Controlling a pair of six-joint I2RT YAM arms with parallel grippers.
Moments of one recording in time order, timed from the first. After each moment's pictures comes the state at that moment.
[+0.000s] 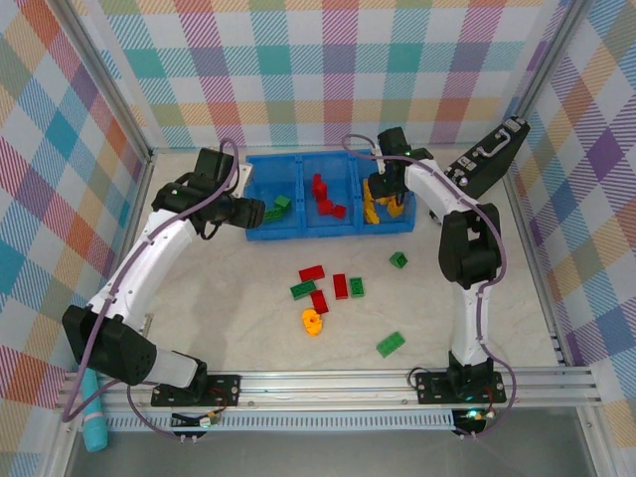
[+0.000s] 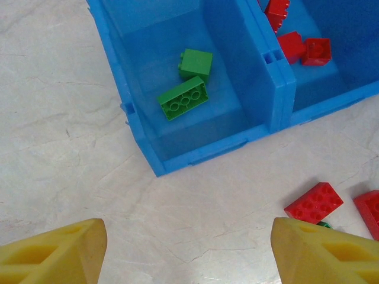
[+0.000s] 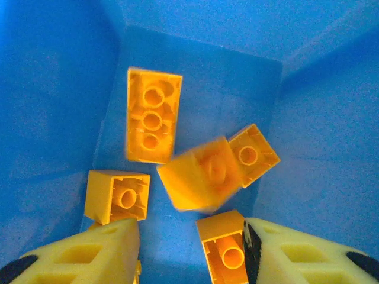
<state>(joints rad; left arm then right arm) -0.33 1.41 1.44 -0.95 -0.05 -0.02 0.31 2.14 1.87 -0.78 0.09 -0.04</state>
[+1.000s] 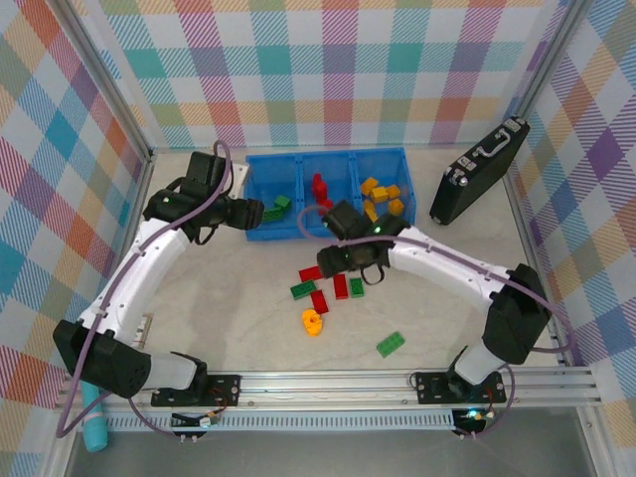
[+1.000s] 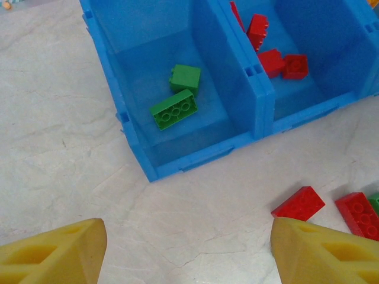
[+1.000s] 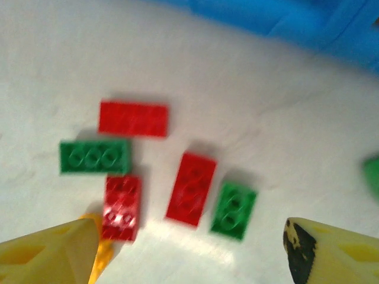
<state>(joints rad) -0.33 1.34 1.41 -0.92 -0.01 -0.02 0.88 1.57 1.31 -0.89 0.11 0.47</state>
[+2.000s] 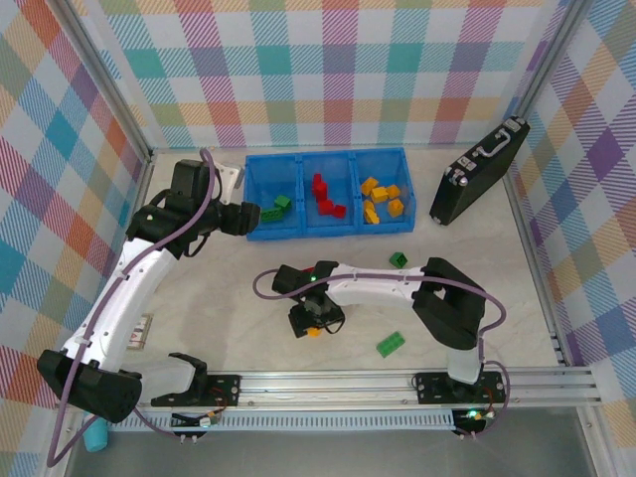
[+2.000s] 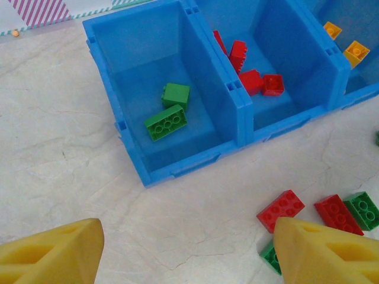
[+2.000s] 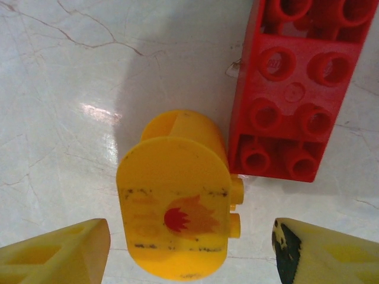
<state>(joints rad) -0.33 1.21 1.36 -0.89 0.02 -0.02 1.17 1.89 1.32 -0.89 -0.01 0.73</state>
